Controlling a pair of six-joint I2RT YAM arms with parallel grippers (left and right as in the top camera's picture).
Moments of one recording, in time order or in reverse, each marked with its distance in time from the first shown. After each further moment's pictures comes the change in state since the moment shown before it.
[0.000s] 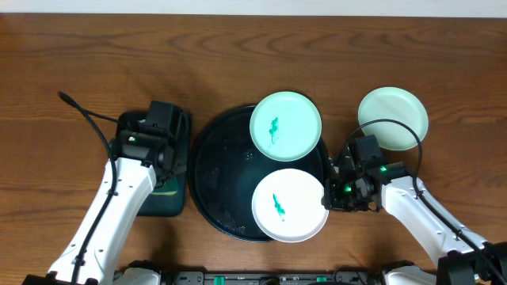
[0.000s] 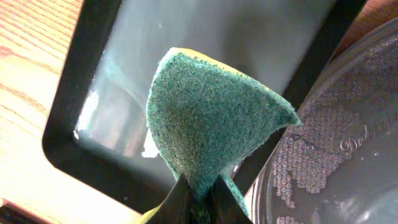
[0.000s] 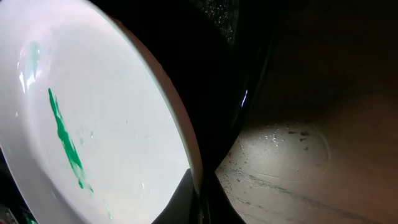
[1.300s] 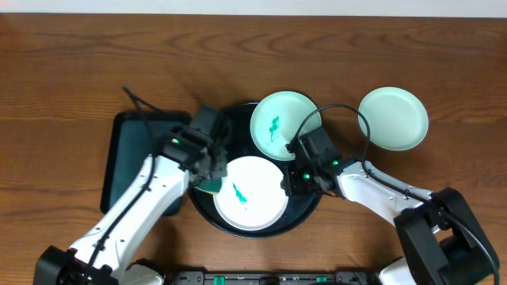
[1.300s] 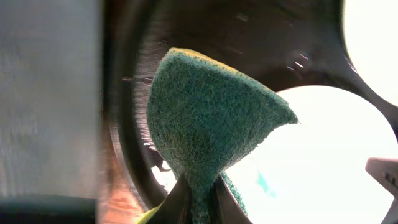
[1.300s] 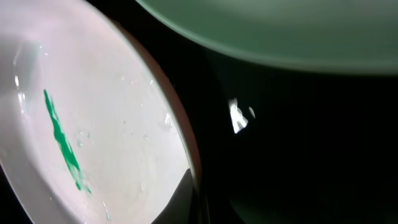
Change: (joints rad) left arm -0.257 0.075 0.000 0.148 0.202 0.043; right arm 0.265 0.261 0.105 0.367 -0.021 0.137
